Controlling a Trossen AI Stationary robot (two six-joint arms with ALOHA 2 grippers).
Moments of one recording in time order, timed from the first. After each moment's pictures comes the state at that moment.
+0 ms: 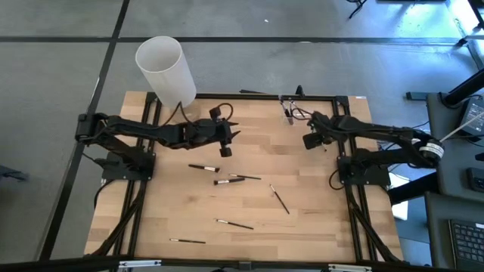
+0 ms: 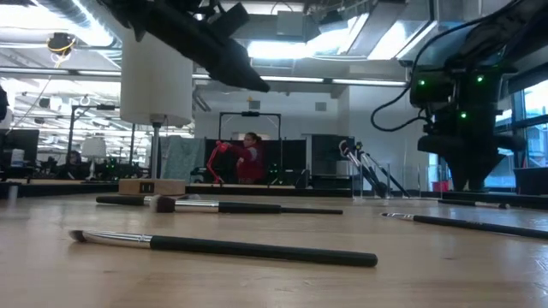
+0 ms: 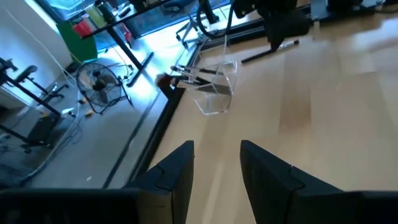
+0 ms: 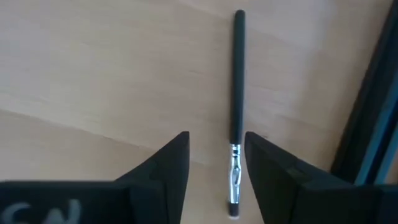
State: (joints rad) left arm 0.11 1.40 0.82 0.20 -0.40 0.31; right arm -0.62 1.12 0.52 -0.74 0.23 0.62
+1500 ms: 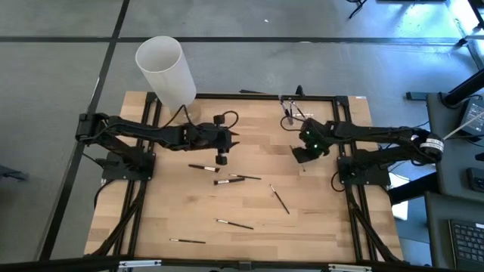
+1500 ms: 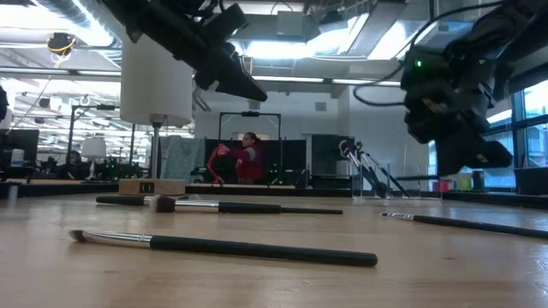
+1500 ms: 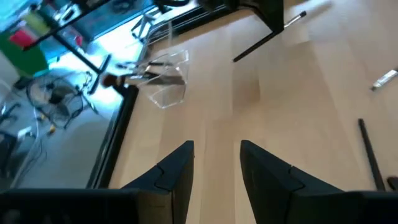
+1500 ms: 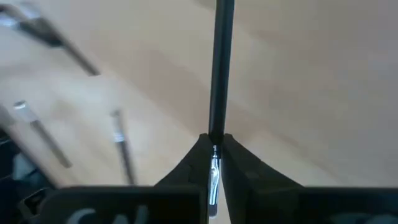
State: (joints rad) left arm 0.08 1.41 0.82 0.10 -0.26 0.39; right arm -0.41 1.12 0.51 -0.54 -0.41 0.78
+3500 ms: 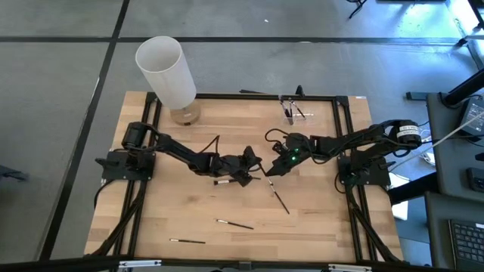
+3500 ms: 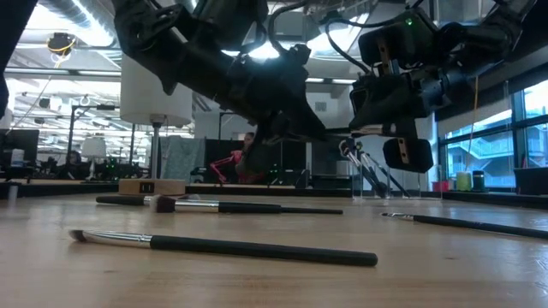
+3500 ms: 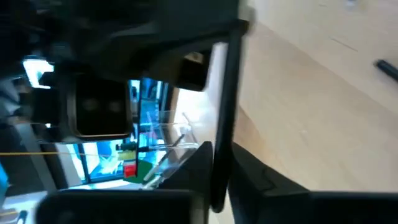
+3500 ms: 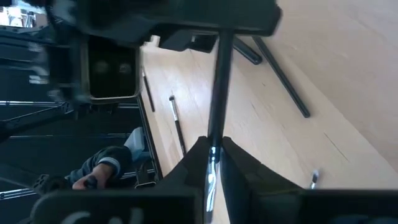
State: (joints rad) left arm -0.12 1.92 0.94 0.60 -0.48 1.27; right arm -0.10 1.41 0.52 0.38 -0.47 1.05
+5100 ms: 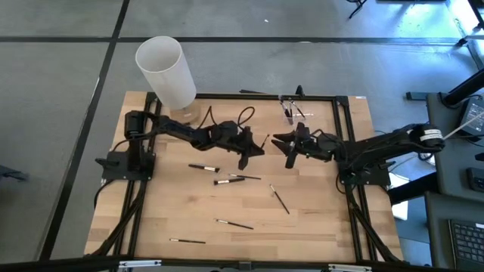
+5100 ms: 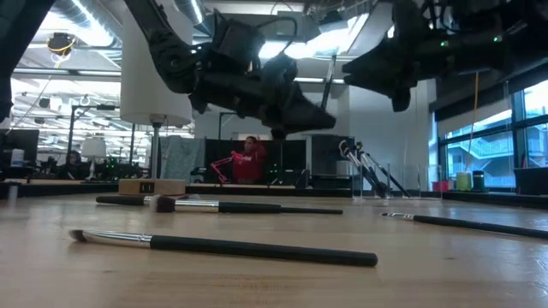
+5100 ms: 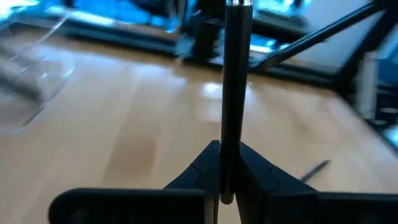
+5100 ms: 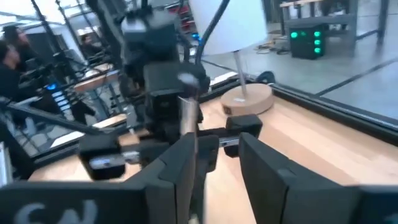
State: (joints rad) left arm 0.18 1.90 0.94 0.69 0.31 -0.16; right arm -0.01 1.13 0.33 0.79 0.31 0.29
